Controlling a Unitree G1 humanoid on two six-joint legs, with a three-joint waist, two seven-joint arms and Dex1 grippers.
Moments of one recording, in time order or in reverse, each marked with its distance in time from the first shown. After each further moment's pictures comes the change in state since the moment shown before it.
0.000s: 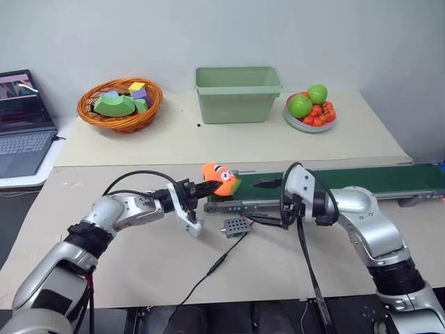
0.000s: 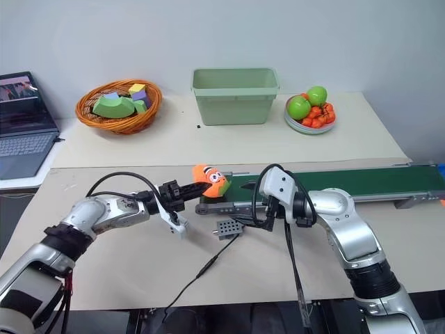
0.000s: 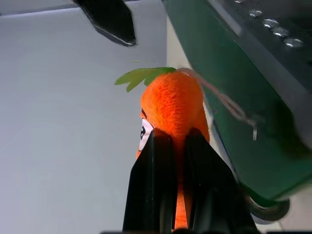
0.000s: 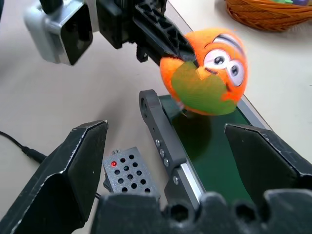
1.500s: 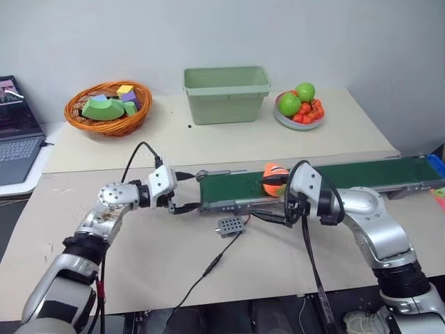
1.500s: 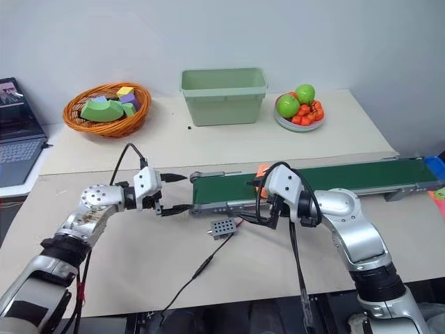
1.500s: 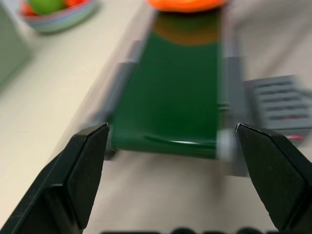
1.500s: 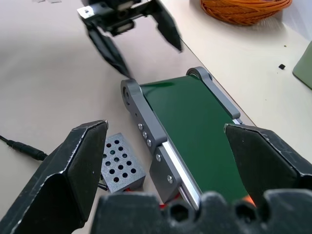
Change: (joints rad) left arm 0.159 -0.034 0.265 -0.118 -1.495 0.791 -1.450; right arm 0.012 -0.012 -0.031 -0.011 0.001 0.000 -0.021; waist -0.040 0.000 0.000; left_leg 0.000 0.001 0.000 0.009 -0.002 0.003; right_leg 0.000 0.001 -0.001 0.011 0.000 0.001
